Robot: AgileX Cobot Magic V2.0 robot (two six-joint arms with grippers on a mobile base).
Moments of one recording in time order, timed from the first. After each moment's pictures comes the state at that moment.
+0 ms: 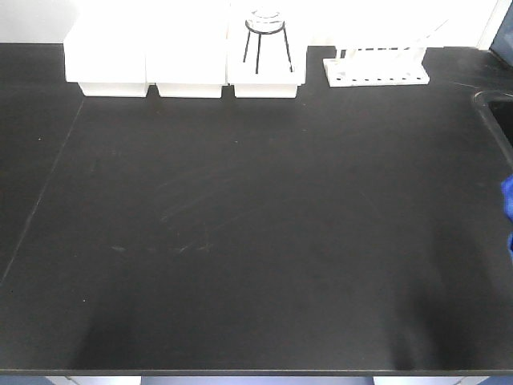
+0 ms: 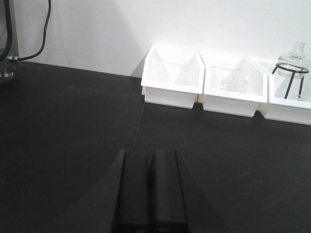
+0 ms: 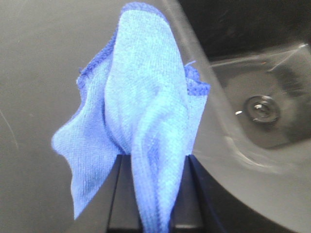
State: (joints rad) left arm 0.08 -0.01 0.03 0.06 0.15 -0.18; right arm -0.12 0.69 -0.38 -0.36 0.43 0.40
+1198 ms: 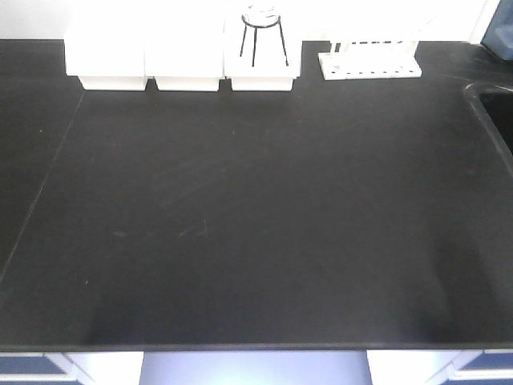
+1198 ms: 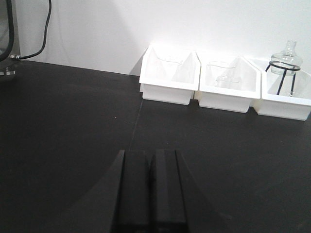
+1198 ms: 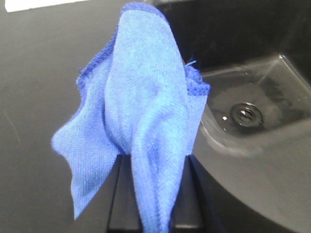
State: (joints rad) left arm 0.08 -0.01 0.03 0.06 0.15 -0.18; right arm -0.12 0.59 -0.38 -0.35 0.47 0.40
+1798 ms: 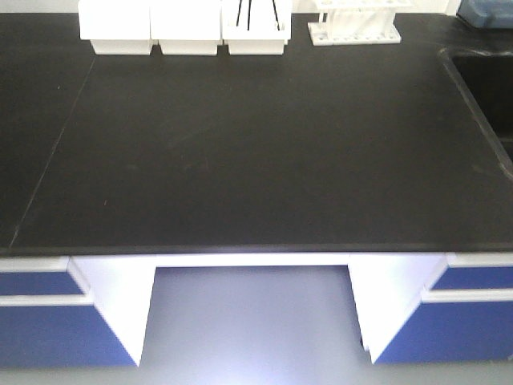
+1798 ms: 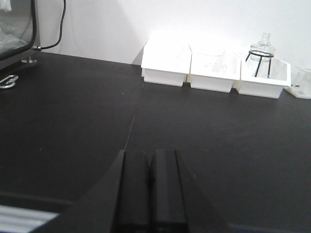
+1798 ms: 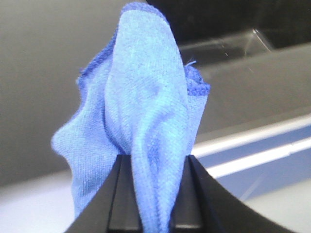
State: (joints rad) left arm 0.08 -0.01 0.03 0.06 0.15 -0.18; right arm -0.12 0.59 -0.38 -0.35 0.48 0.40
